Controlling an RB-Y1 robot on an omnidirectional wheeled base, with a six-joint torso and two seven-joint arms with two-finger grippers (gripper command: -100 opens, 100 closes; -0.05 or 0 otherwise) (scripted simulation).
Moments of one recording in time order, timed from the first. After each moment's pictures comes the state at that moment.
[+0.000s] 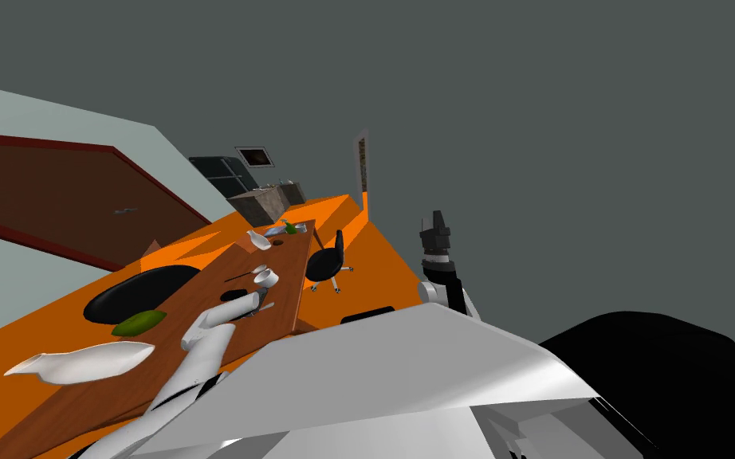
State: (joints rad) left arm -0.12 0.55 0.34 -1.03 0.22 0.76 -0.47; right arm 0.49 0.03 -0.02 -2.27 -0.02 -0.51 0.12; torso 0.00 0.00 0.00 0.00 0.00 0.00
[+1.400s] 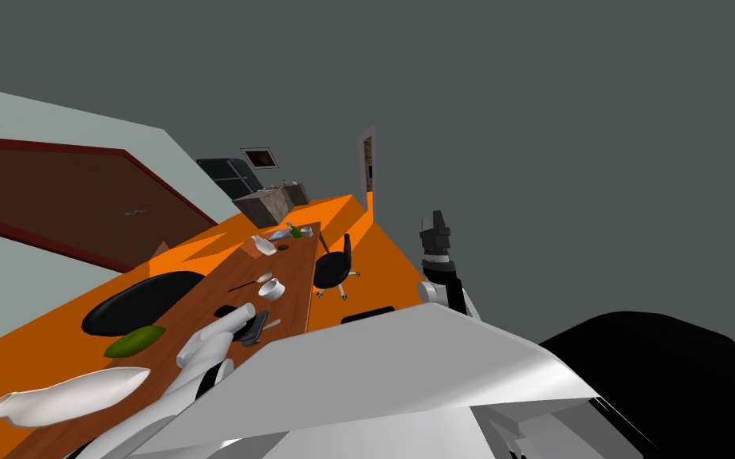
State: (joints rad) left arm -0.17 0.54 0.48 -0.75 0.27 0.95 -0.54; right arm 0.49 0.03 -0.02 -2.27 -0.02 -0.51 0.12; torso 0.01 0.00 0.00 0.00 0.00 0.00
